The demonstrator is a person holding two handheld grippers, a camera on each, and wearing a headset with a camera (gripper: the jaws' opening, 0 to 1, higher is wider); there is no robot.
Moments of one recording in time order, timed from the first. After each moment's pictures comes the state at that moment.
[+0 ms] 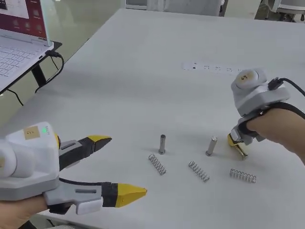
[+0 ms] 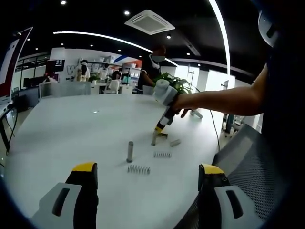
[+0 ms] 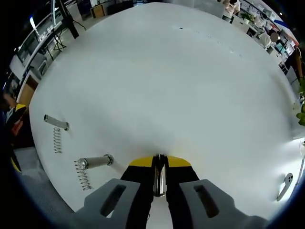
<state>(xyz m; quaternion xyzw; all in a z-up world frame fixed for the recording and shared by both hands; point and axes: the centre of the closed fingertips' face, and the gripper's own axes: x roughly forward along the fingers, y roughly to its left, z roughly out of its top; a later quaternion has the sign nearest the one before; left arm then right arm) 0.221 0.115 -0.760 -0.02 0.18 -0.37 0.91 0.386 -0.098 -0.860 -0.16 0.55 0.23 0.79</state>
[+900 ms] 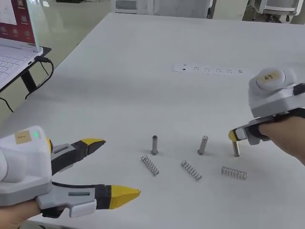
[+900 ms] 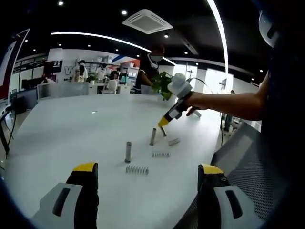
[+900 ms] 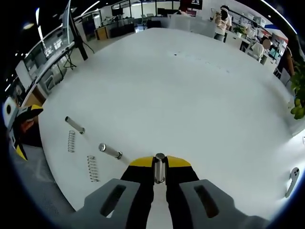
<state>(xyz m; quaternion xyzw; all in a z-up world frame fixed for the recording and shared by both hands) 0.220 0.113 -0.759 -0.01 0.18 -0.37 0.91 0.371 -0.106 -0.816 -0.12 0.45 0.25 0.85</state>
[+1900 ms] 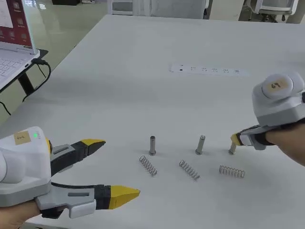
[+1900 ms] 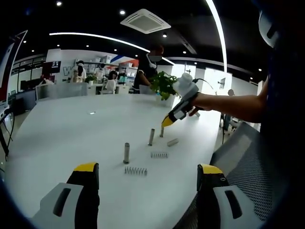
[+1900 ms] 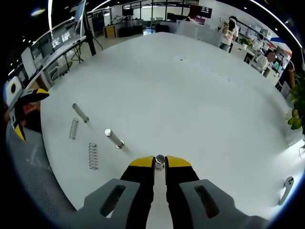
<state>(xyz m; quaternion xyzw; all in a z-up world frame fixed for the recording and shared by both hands) 0.220 0.109 -0.757 -0.01 0.18 -0.38 0.91 0.354 -0.112 -0.808 -0.16 0.42 0.27 0.85</state>
